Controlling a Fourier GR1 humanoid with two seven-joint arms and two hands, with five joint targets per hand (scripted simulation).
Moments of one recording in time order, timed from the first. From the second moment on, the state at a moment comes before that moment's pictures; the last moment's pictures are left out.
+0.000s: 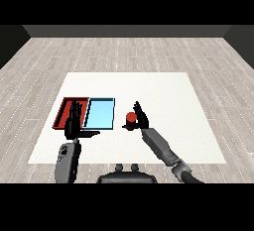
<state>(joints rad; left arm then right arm) -0.04 0.05 0.07 -1.63 0.10 -0.05 -0.38 -0.54 0.00 0.43 -0.73 -0.59 -0.16 -0.56</state>
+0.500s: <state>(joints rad) -0.03 0.04 0.06 -1.63 0.09 -0.03 -0.39 -0.63 0.00 0.54 -0.59 -0.73 -0.17 -0.63</state>
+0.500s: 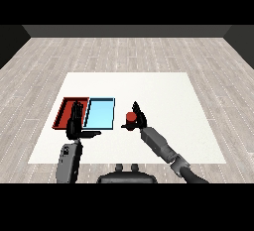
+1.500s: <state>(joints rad) -0.03 0.04 0.05 -1.59 0.08 -0.05 -0.42 -0.70 0.00 0.69 -0.55 -0.83 -0.47 -0.63</state>
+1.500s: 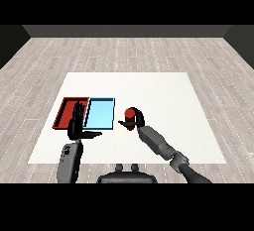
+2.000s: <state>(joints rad) -0.03 0.03 0.00 -1.63 0.07 -0.05 -0.38 -0.69 -0.04 0.67 -0.76 -0.68 -0.56 -0.58</state>
